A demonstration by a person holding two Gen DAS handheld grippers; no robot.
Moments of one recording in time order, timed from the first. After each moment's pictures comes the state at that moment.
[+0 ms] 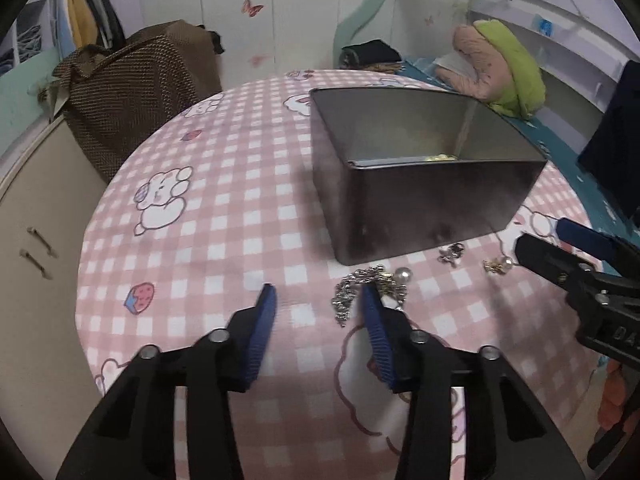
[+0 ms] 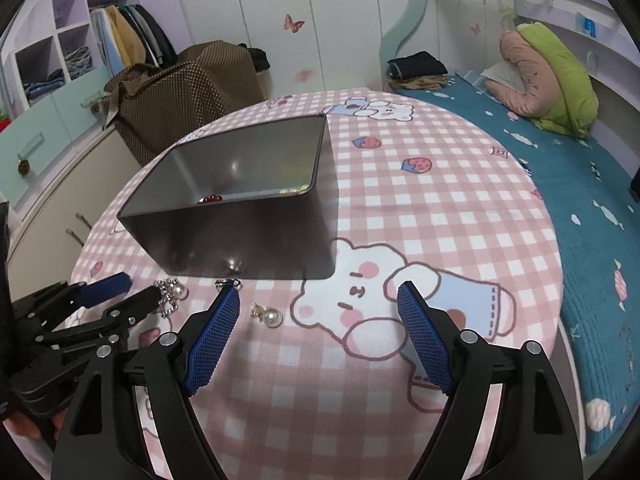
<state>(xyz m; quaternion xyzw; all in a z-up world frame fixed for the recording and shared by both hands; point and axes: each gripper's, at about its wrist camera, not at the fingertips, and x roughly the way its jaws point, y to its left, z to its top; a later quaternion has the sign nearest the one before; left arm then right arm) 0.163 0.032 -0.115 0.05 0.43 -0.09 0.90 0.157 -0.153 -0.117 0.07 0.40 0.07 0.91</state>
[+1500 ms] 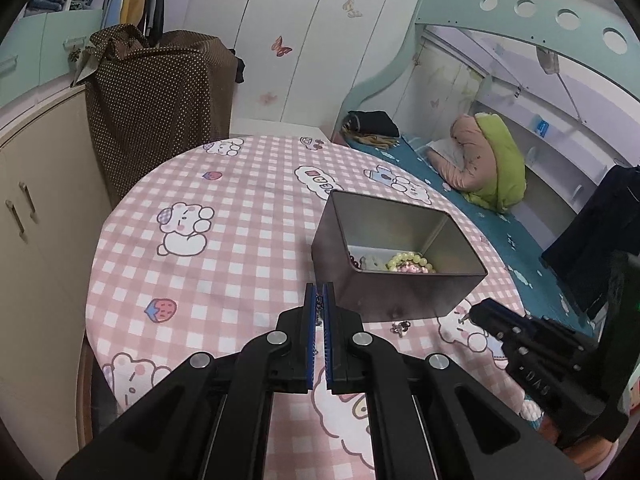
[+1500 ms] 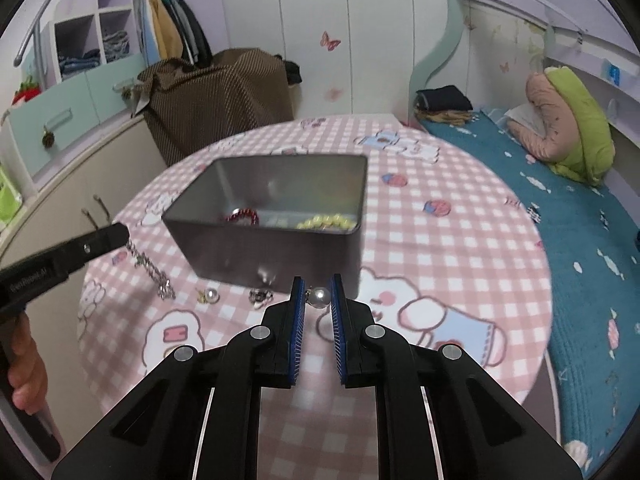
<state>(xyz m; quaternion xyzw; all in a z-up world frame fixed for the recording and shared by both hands) 0.138 0.070 -0.061 -0.10 0.34 -0.10 0.93 0.142 -0.143 -0.085 0.02 0.35 0.11 0.93</state>
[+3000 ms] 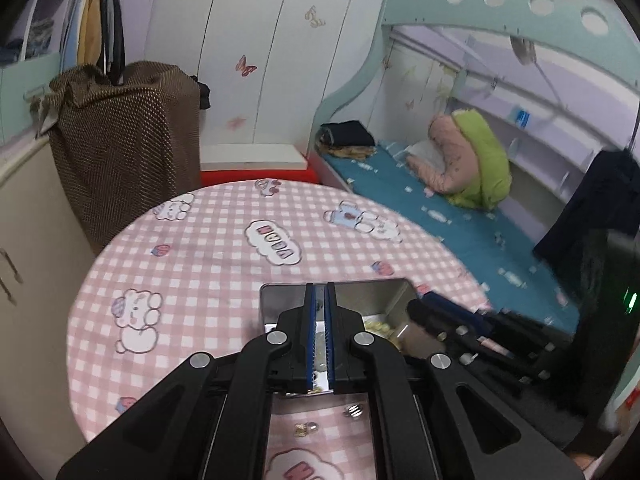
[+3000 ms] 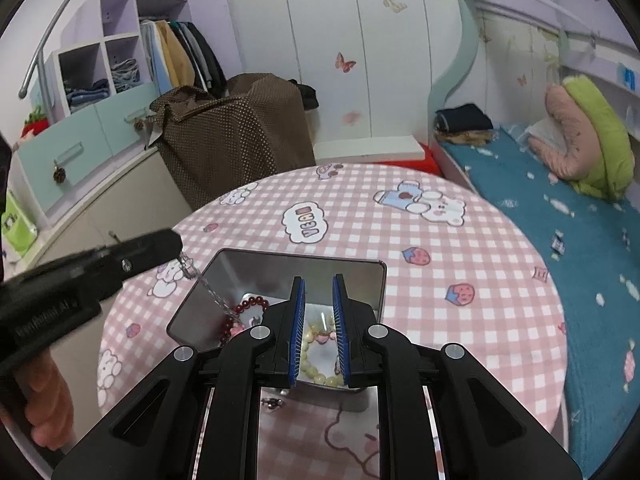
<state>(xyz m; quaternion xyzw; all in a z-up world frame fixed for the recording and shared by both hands) 0.198 0.021 -0.014 -0.05 0.32 -0.13 0.94 0.209 -0.140 -0.048 0.05 0.33 0.15 0.93</state>
